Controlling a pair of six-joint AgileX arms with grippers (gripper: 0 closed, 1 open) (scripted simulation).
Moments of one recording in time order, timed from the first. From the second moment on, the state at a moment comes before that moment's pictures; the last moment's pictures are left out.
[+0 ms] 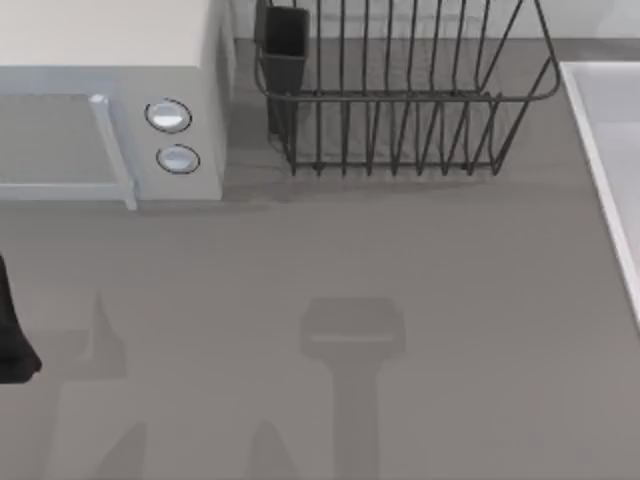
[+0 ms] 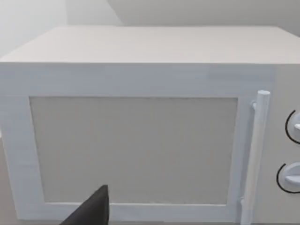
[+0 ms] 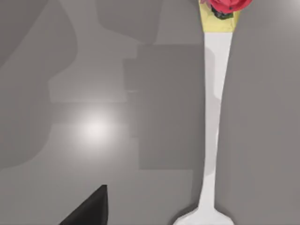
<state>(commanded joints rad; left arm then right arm) 0.00 0.00 0.00 0.00 0.00 0.00 -0.66 1.50 0.97 -1.04 0.00 -1.00</state>
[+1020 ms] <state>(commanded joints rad) 0.00 0.00 0.00 0.00 0.00 0.00 -0.66 1.71 0.73 -0.59 0.00 -1.00</state>
